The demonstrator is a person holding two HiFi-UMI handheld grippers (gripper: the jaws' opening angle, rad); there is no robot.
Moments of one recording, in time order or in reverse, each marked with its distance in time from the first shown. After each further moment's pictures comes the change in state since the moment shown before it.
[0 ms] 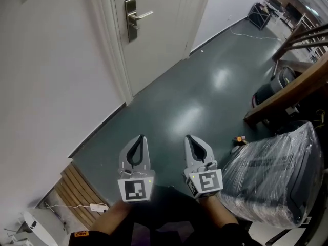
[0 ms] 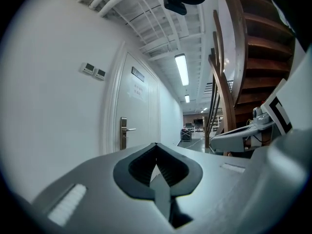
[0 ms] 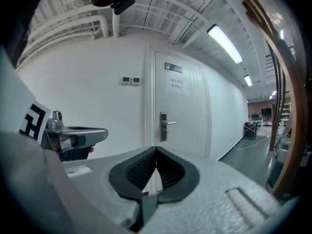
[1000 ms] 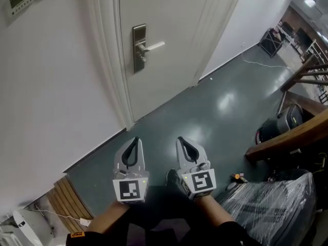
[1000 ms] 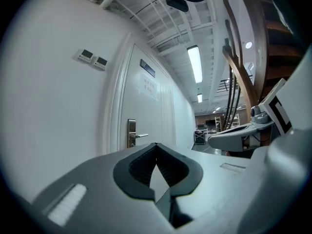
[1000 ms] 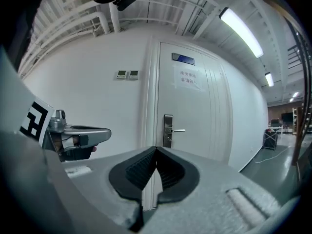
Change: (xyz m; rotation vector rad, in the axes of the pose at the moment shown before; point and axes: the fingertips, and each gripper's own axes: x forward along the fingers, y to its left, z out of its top) left arm 0.198 0.087 0.015 -0.002 -0.045 0.120; right arm 0.223 -0.065 0.052 -0.067 -0.010 0.130
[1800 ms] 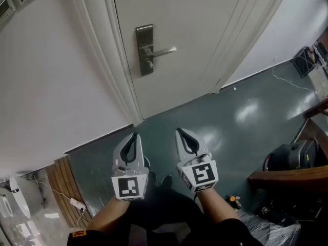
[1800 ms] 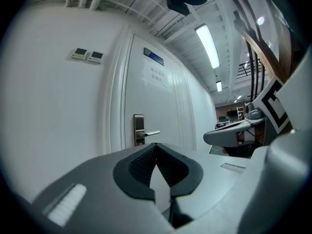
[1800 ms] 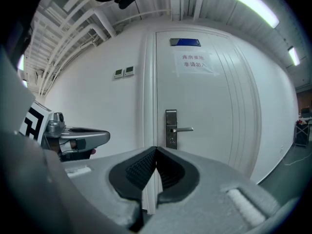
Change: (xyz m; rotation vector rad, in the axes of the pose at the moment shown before) left arm 0.117 -0.013 -0.012 0.052 0.051 0.257; right arm 0.121 -0.091 -0.002 -0.001 -0.008 0.336
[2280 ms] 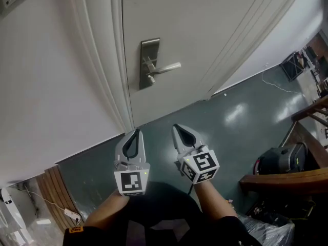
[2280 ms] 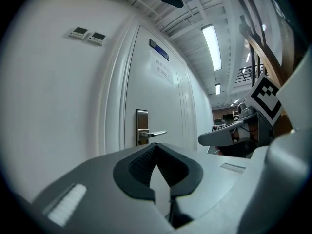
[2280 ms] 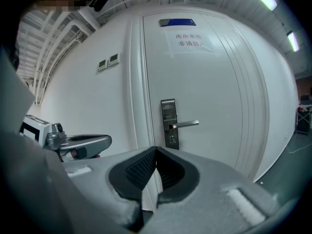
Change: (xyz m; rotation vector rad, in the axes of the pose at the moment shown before) left arm 0.086 0.052 -0.017 -0.030 -0.004 -0.059; right arm 0.104 -0.020 0.003 0.108 0.087 0.007
